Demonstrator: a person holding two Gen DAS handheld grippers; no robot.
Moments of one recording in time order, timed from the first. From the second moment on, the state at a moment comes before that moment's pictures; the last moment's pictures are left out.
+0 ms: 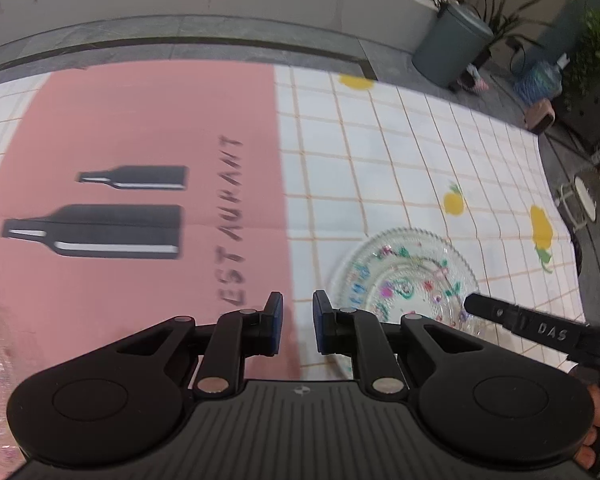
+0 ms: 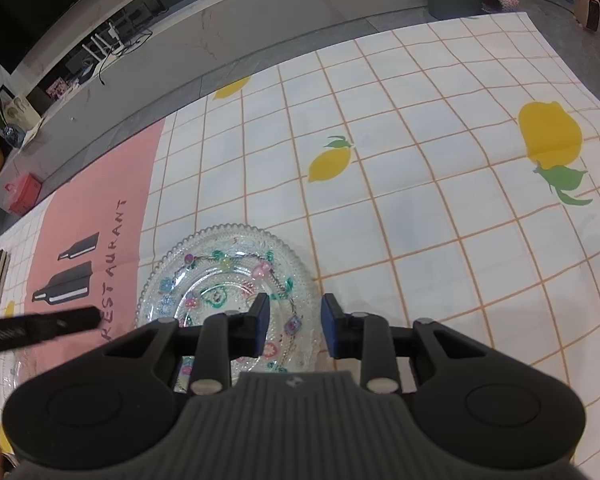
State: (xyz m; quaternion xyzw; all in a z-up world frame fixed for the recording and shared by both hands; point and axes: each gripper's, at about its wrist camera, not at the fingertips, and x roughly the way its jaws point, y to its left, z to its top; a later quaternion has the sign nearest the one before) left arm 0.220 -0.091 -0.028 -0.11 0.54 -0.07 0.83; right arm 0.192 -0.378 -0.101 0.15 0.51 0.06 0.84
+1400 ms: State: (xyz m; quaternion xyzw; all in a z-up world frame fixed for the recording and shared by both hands) left arm 0.098 0.215 -0.040 -0.28 0.49 0.02 0.82; right arm 0.205 -0.098 -0.102 0.17 0.59 0.26 0.74
